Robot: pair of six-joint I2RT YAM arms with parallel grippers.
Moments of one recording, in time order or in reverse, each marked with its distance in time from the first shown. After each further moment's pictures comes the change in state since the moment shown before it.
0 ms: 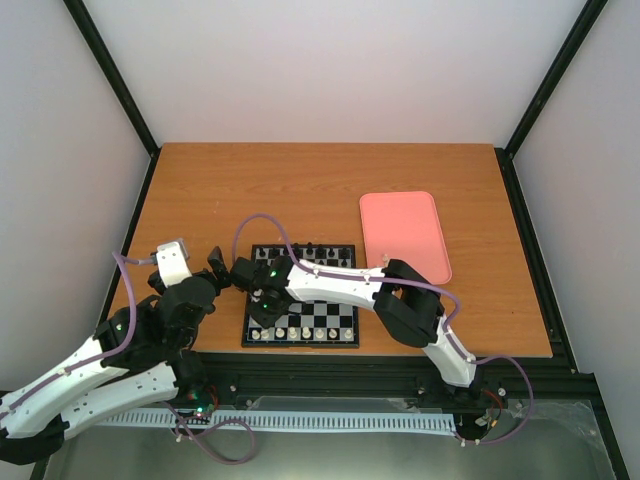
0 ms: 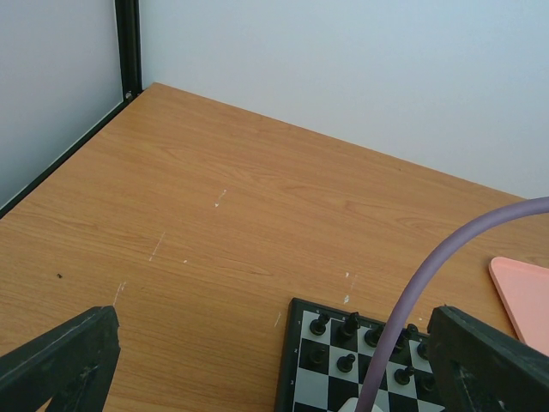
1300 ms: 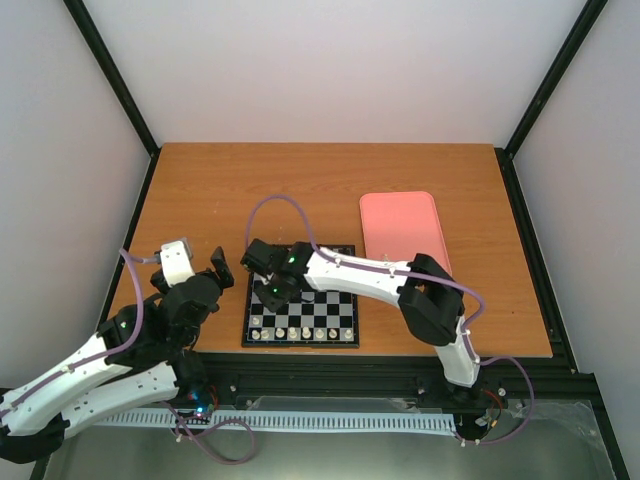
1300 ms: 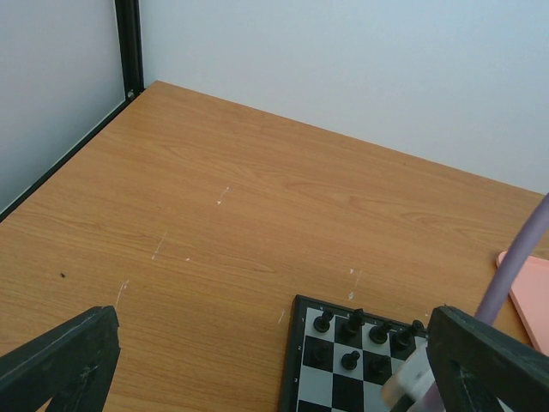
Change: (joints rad) left arm 0.000 0.027 0.000 0.000 -0.001 0.000; right arm -0.073 -0.139 -0.087 0.060 0.037 -0.001
